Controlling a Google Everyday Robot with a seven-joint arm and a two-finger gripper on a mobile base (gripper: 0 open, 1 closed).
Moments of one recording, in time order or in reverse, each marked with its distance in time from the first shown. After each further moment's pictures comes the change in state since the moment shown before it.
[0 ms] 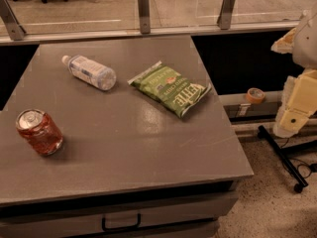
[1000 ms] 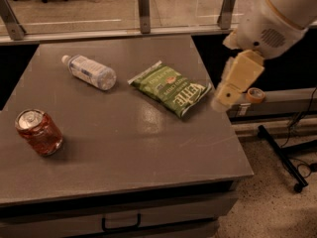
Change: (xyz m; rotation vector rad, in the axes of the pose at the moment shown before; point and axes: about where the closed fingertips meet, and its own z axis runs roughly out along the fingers) arm -0.087 -0.020 0.030 -0.103 -0.209 0.071
